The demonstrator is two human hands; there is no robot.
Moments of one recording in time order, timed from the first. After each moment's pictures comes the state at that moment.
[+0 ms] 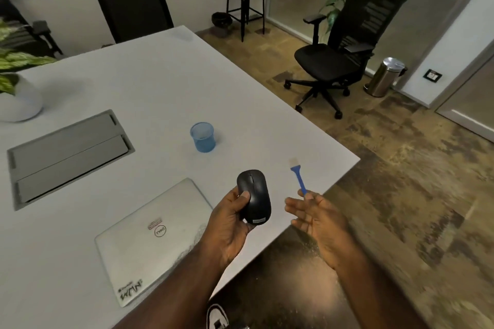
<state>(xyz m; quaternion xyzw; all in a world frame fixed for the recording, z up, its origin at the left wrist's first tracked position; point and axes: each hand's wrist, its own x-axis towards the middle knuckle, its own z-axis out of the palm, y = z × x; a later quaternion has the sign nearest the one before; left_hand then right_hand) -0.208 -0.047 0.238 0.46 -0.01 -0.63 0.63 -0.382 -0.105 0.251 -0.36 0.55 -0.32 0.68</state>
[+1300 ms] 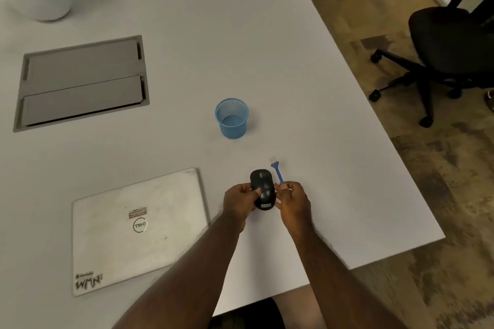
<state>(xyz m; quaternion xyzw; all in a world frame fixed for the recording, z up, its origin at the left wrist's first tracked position) -0.137 -0.236 0.044 0.74 0.08 -0.47 0.48 -0.238 -0.309 0.040 -0.59 0.58 -0.09 0.55</state>
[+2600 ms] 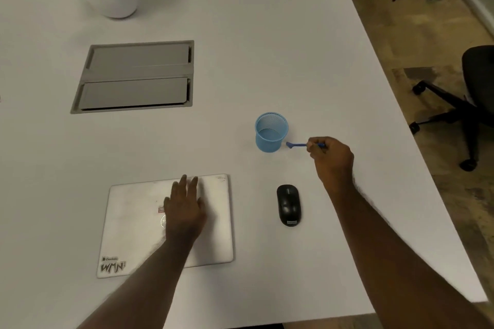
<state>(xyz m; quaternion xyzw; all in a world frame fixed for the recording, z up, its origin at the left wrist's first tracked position) -0.034 -0.088 0.015 0.96 -0.24 -0.10 0.09 -0.141 -0.400 0.104 -0.73 0.47 -0.18 0.45</state>
